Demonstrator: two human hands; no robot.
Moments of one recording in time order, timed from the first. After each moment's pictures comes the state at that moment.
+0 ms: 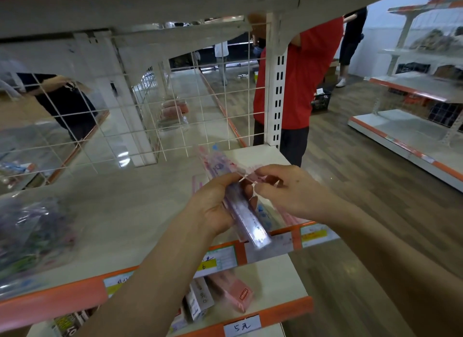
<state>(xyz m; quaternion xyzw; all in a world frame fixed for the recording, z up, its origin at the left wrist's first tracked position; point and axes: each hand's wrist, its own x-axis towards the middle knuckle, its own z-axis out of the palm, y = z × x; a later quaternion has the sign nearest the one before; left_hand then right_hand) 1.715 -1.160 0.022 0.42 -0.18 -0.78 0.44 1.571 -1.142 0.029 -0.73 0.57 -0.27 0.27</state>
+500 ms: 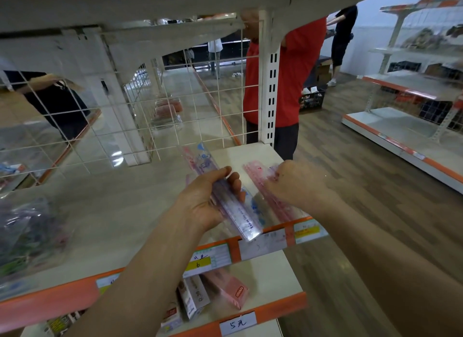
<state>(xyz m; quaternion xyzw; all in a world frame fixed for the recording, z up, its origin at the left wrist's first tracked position) 1.726 -1.169 0.014 0.42 -0.17 -0.77 0.45 1.556 -1.170 0.007 -0.67 0.73 -0.14 0.04</state>
